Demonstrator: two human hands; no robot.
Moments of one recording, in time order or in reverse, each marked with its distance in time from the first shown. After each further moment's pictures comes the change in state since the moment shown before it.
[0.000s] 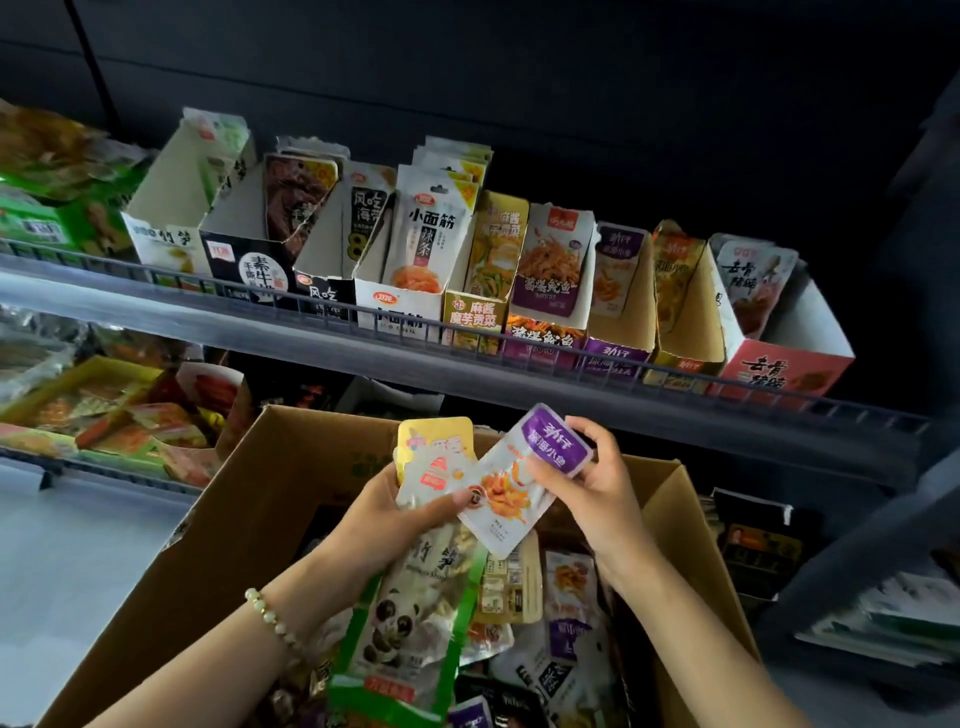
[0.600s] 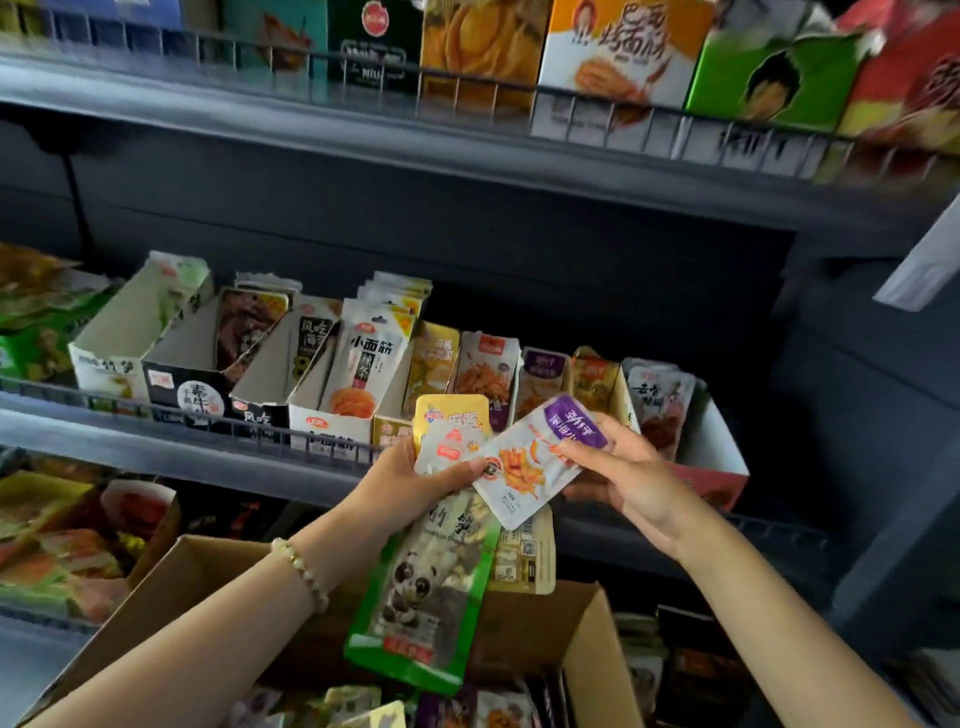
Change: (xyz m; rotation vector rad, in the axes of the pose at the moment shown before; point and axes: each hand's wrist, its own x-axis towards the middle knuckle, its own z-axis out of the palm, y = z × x) left_hand 0.051 0.120 0.071 0.120 -0.058 0.200; right_hand 0.056 -0.135 -0.088 -0.012 -0.185 -0.090
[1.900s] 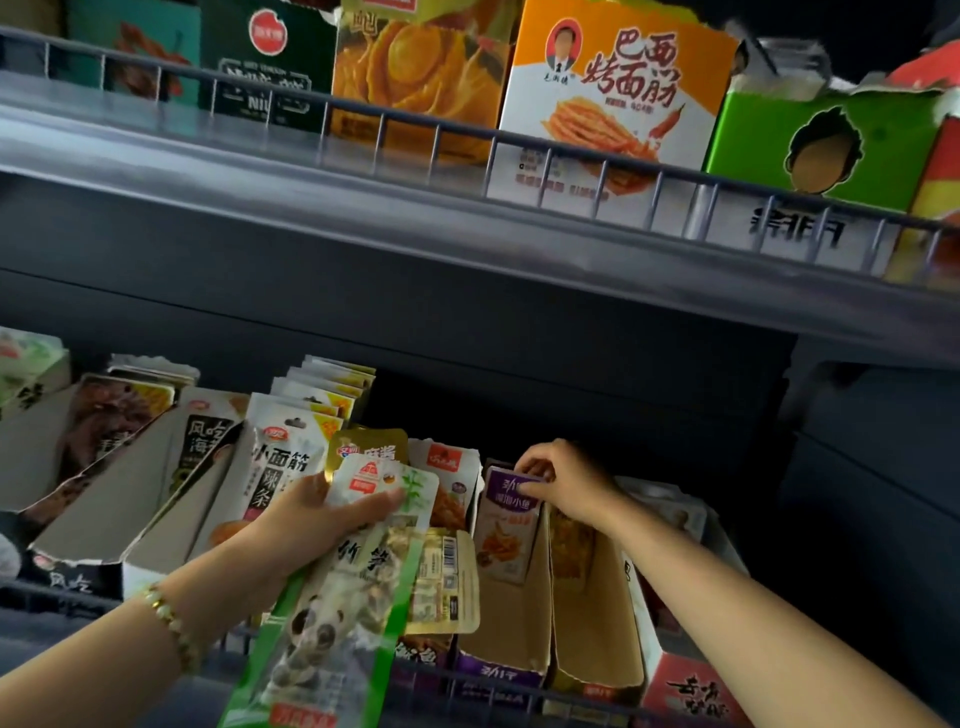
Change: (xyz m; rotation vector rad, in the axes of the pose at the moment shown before) left_hand 0.132 0.046 -0.036 0.052 0.171 -0.008; right_hand 0.227 -0.006 -0.067 -1.157 0.035 -0.273
